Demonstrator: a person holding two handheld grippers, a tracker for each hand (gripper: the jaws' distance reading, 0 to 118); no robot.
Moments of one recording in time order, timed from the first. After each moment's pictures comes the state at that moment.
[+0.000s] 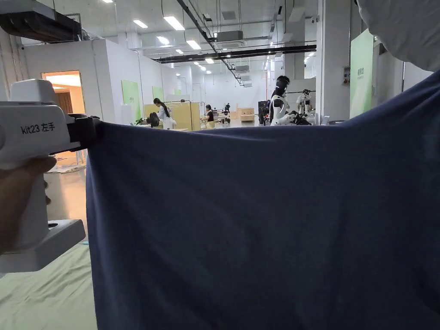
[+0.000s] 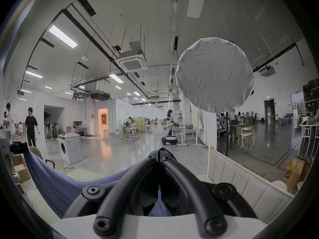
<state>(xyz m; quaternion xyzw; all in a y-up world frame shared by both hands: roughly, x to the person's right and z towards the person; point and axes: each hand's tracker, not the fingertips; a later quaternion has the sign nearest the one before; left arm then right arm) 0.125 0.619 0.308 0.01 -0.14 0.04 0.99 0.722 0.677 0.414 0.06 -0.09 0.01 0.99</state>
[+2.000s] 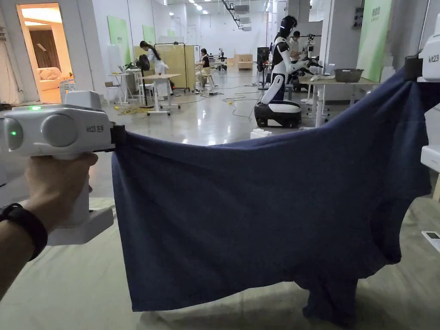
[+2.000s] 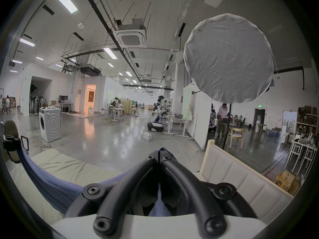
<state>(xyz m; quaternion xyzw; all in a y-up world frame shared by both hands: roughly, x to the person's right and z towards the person) 0.204 0.487 0.037 -0.13 -0.09 0.01 0.99 0.729 0.579 0.137 -0.02 -0.15 0.07 0.99</state>
